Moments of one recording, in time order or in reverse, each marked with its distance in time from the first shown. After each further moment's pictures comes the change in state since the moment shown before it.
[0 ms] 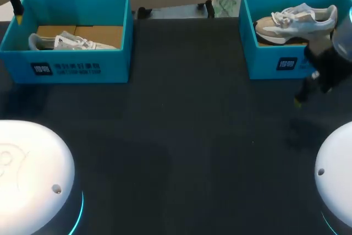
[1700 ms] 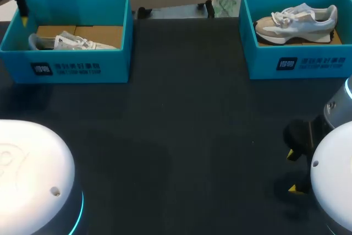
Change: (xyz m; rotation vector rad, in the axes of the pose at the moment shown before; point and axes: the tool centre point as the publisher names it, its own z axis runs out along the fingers) left arm -0.007 0.010 0.009 0.012 0.011 -0.008; right arm 0.152 -0.149 0.037 -0.031 0.269 -0.868
